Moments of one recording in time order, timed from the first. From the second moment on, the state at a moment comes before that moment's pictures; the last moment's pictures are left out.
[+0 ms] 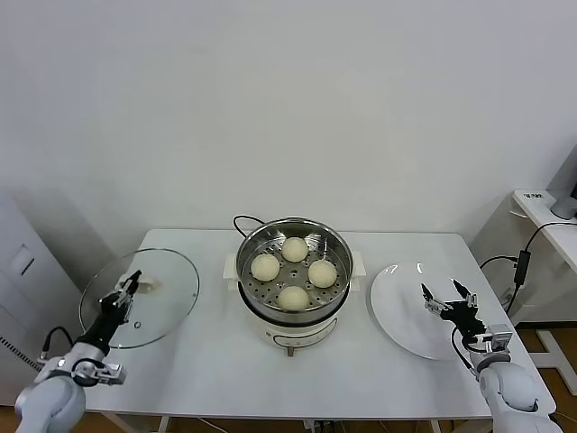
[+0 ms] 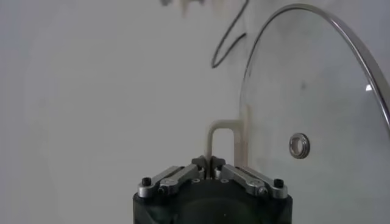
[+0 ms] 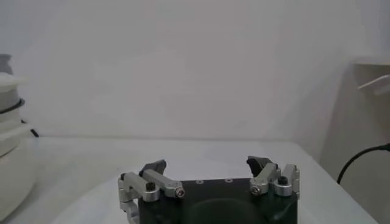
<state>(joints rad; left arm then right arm) 1.30 -1.03 -0.63 -1.67 1.12 -0.19 -0.18 -1.12 1.13 0.69 1.33 0.39 0.07 -0.30</state>
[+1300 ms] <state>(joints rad) 0.99 -0.97 -0.10 -2.00 1.02 0.45 0.14 -1.08 1.12 0.65 1.31 0.40 0.05 -0.29</state>
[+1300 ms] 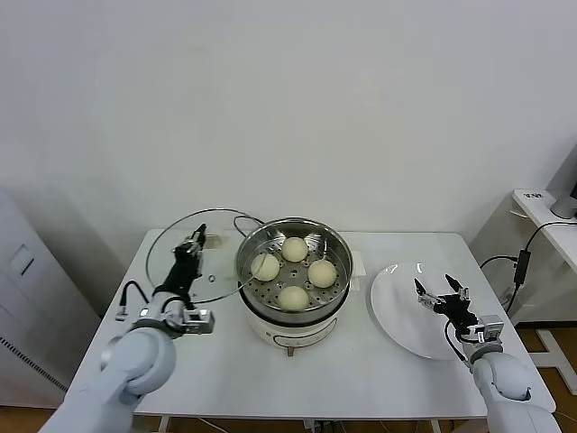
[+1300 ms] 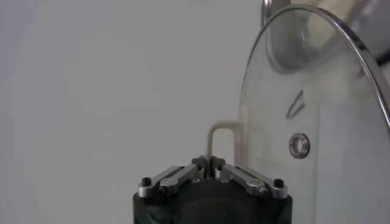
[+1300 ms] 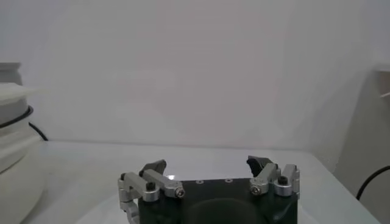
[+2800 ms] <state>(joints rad) 0.74 -1.24 0.25 -1.79 1.25 0.64 0.22 -1.07 1.12 0.65 1.28 0.40 0.06 -0.30</state>
